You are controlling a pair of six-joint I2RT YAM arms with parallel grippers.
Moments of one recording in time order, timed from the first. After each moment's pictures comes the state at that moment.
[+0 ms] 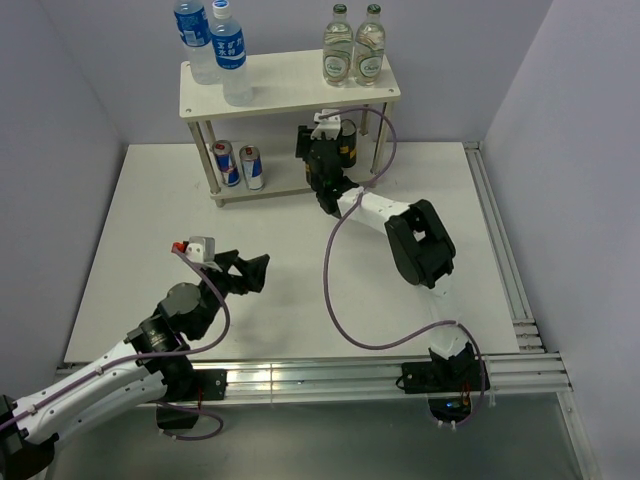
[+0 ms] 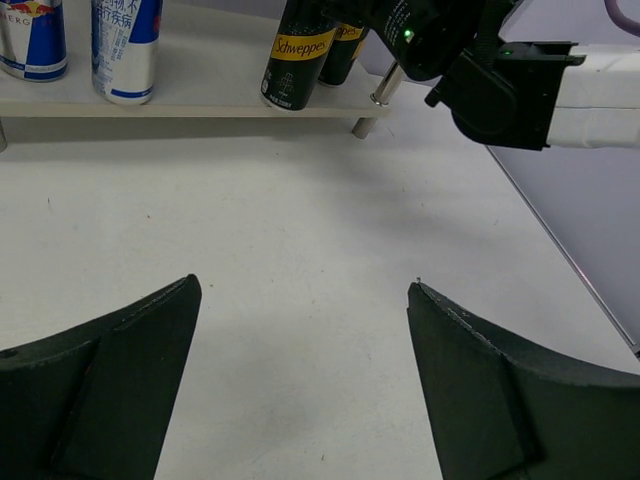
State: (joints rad) left arm -0.92 0.50 0.36 0.12 -0.52 -0.44; right arm 0.59 2.18 1.63 0.60 0.54 0.10
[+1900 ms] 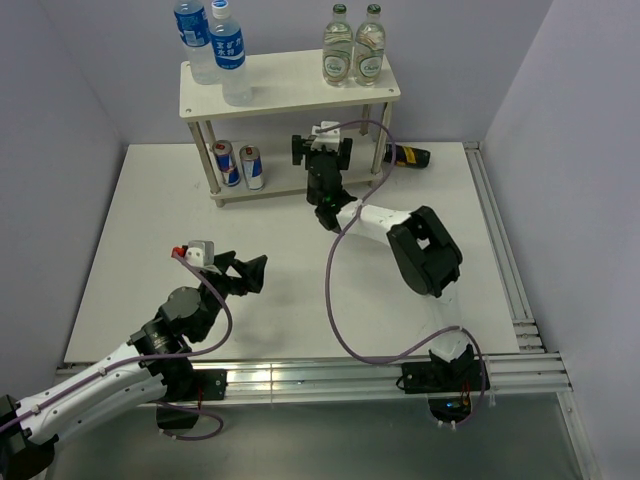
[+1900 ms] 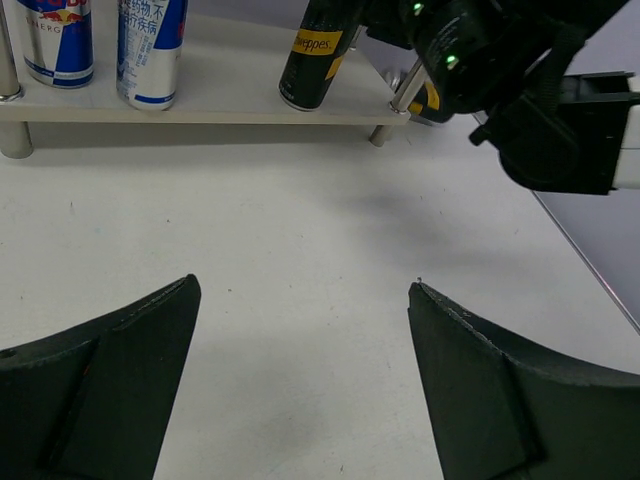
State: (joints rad) left arm -0.92 0.49 0.31 0.18 -0.56 -0.41; right arm 0.66 2.14 1.50 0.75 0.70 -0.03
